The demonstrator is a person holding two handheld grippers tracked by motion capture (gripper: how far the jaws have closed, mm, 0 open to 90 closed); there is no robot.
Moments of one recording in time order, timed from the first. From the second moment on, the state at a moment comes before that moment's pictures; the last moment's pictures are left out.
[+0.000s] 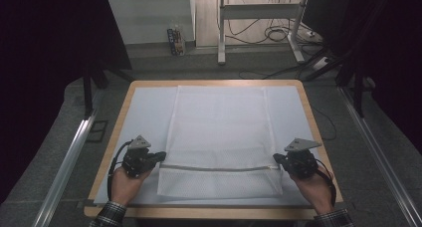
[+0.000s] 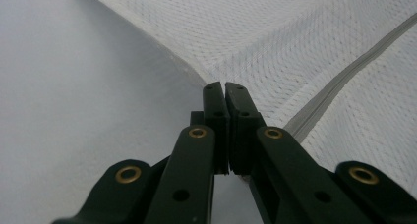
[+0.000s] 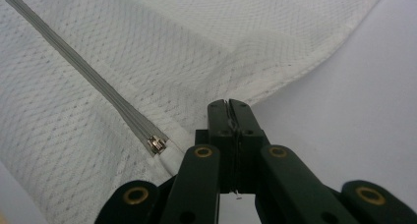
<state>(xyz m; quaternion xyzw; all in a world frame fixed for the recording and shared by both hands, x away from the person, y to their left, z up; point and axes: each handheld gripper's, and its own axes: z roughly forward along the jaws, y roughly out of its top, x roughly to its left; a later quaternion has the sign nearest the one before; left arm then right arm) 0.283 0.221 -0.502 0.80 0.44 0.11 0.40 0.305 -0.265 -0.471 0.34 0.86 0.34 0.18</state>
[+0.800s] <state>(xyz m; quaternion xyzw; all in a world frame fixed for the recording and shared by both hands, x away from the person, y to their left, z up) 0.259 0.213 -0.520 0.83 0.43 0.08 0.35 0.284 -0.266 -0.491 0.34 0.88 0.29 0.15</state>
